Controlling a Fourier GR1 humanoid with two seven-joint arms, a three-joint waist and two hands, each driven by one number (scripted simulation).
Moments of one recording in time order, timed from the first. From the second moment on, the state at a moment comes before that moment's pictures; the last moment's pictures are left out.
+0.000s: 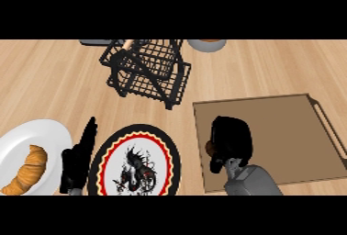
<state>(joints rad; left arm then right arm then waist) 0.07 0.18 -0.17 -1.40 0.03 0.27 0.00 -0.25 -0.02 0.42 -1.55 1.15 0.34 0.79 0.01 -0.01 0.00</state>
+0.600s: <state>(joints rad) 0.08 0.18 -0.16 -1.41 0.03 0.27 -0.01 -0.43 0.00 0.40 -2.00 0.96 0.23 0.99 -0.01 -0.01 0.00</state>
